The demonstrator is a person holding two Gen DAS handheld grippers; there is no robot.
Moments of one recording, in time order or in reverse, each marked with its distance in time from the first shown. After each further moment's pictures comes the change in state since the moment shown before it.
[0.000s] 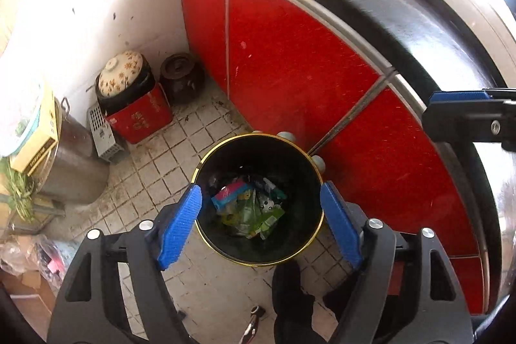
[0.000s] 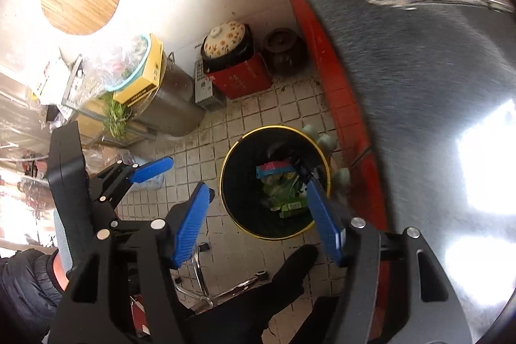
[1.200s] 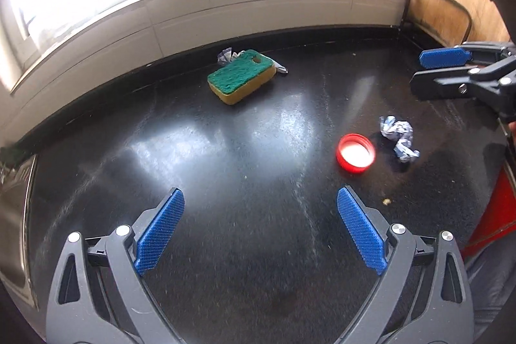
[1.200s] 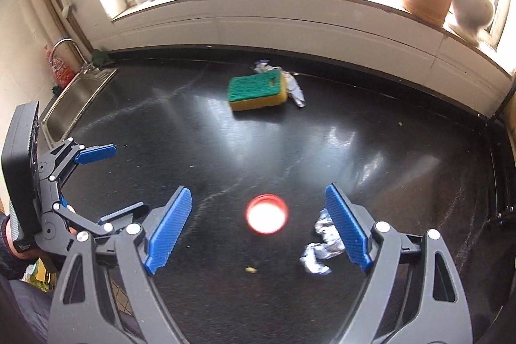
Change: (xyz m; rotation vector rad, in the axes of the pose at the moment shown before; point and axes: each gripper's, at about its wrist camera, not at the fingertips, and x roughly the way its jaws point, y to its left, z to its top) left arm -0.107 -0.530 -0.055 1.150 -0.164 -0.517; right arm -0.363 -0.262 -0.425 0.800 -0.521 -0.599
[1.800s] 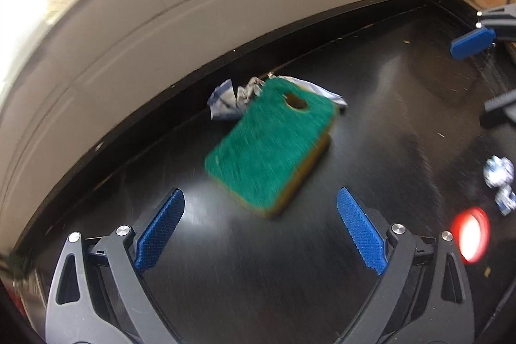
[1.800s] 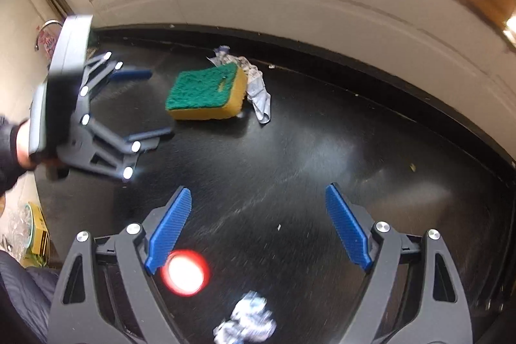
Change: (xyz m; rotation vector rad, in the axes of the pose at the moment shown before) left arm 0.163 0.045 0.117 0.245 0.070 -0.005; right arm 0.116 -0.077 0.077 -0.099 0.165 0.068
